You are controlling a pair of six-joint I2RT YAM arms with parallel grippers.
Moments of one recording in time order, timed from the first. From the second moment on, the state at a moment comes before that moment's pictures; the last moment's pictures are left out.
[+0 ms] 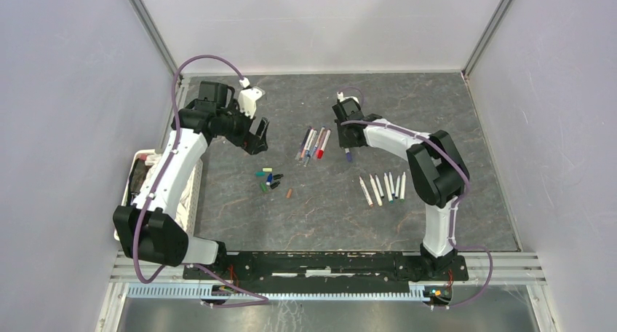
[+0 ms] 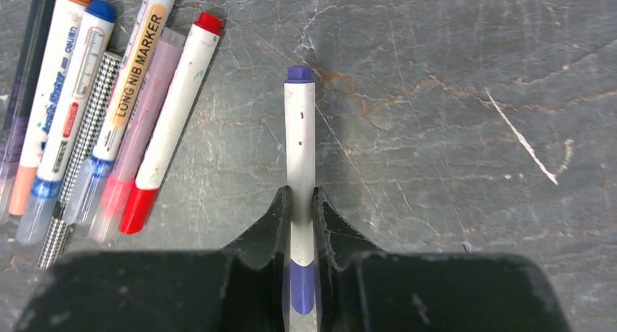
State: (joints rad) left arm -0.17 1.38 1.32 -0.86 0.41 0.37; right arm 0.55 1.99 1.38 -0.38 0.25 0.34
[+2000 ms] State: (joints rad) left arm -0.38 1.34 1.26 -0.76 0.79 0.20; right arm 1.00 1.37 0.95 0.36 0.41 0.86
